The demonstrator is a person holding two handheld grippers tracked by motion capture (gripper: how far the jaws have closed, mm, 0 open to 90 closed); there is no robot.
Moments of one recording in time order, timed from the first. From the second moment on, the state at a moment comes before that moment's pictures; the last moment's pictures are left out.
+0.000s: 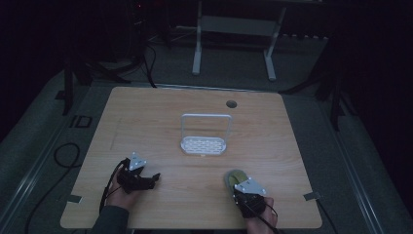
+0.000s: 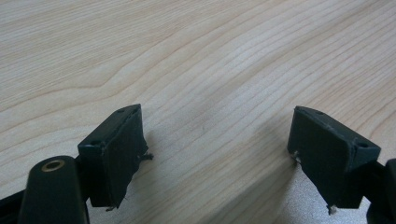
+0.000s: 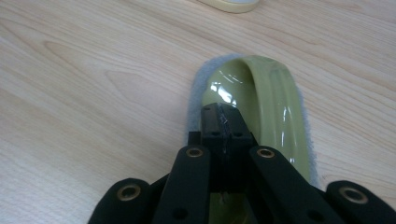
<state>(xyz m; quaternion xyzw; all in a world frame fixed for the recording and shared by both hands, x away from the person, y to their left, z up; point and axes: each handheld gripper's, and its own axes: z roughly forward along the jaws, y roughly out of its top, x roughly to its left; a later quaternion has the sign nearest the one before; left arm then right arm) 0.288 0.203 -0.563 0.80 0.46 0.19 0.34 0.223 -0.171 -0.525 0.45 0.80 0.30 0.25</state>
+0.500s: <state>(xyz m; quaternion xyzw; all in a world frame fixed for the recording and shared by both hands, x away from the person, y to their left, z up) 0.288 0.203 -0.563 0.80 0.46 0.19 0.34 0.215 -0.180 -0.505 0.43 0.81 0.33 0.21</state>
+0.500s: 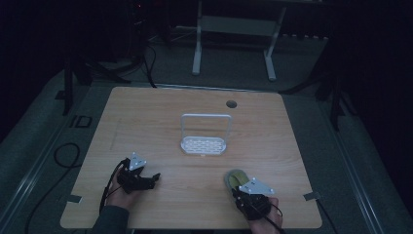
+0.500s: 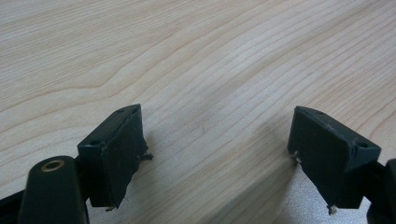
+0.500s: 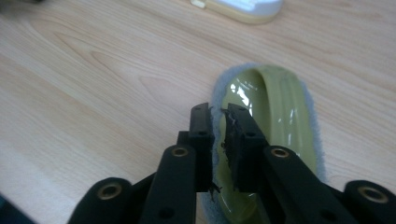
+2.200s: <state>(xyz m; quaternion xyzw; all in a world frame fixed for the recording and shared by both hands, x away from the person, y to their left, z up) 0.289 0.201 -0.563 0.80 0.46 0.19 0.34 0.277 -0.194 -0.464 0.46 0.86 0.22 0.10</state>
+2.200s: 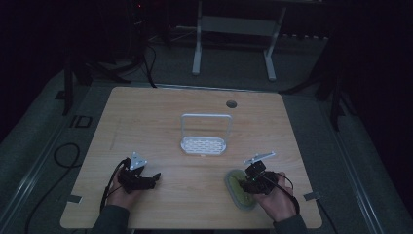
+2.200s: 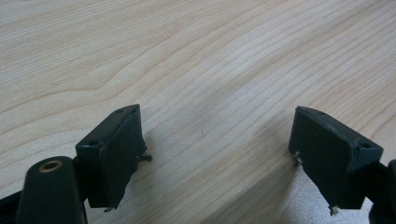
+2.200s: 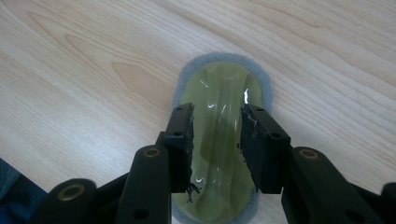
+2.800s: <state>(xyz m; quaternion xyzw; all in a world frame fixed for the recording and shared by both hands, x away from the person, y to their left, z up) 0.289 0.201 -0.563 0.80 0.46 0.19 0.34 0.291 -0.187 -0.464 0.46 0.87 0.18 0.06</state>
